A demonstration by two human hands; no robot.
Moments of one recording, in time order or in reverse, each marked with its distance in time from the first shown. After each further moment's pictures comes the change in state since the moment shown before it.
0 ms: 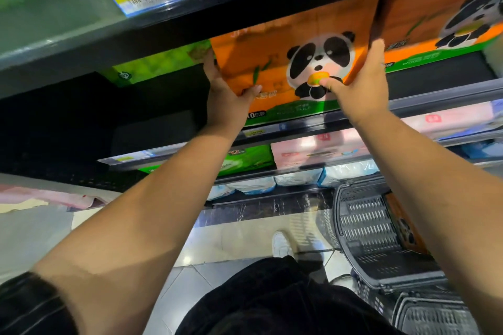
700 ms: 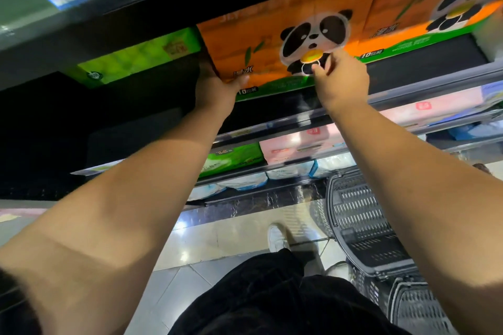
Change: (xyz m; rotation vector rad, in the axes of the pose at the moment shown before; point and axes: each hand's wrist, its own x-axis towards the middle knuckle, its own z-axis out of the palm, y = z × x) left_hand 0.045 -0.025 0.029 0.110 -0.059 -0.200; right_hand 0.013 0.006 0.022 -0.338 -0.018 0.148
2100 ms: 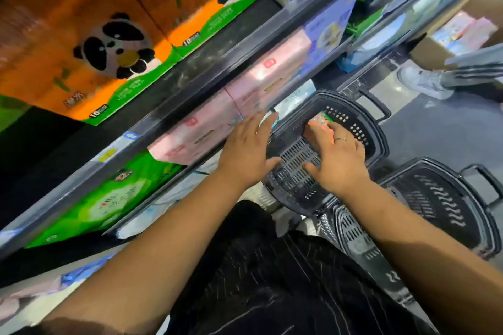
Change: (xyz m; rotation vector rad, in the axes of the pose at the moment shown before) left_hand -0.230 0.052 0.182 0.750 -0.753 0.848; right_hand -0.202 0.249 -0.127 -0.321 -0.235 0.233
